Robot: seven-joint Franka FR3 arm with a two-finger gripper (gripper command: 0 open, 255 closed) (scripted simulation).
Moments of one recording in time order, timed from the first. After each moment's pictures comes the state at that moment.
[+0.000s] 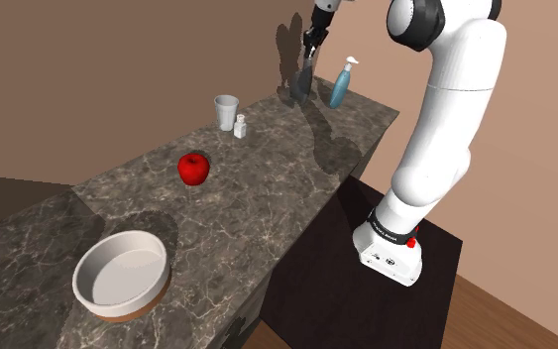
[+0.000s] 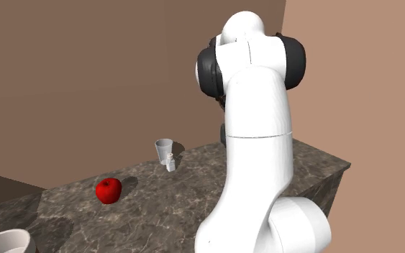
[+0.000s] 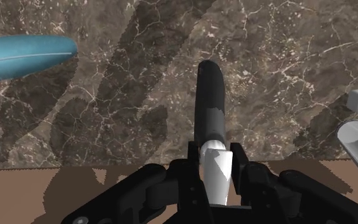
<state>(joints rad) -0.20 0.31 -0.42 -1.50 0.20 1.91 -0.58</state>
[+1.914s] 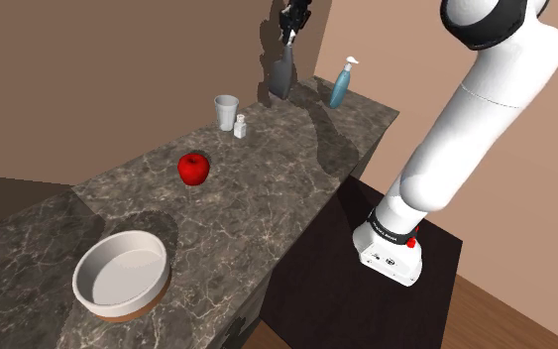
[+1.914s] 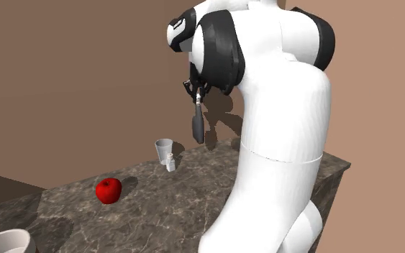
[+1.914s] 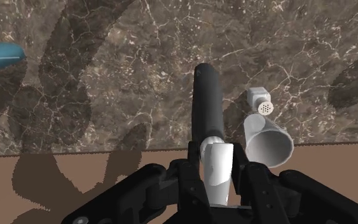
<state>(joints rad) 0.02 0.01 -0.31 -1.67 0.03 1.83 -0.22</state>
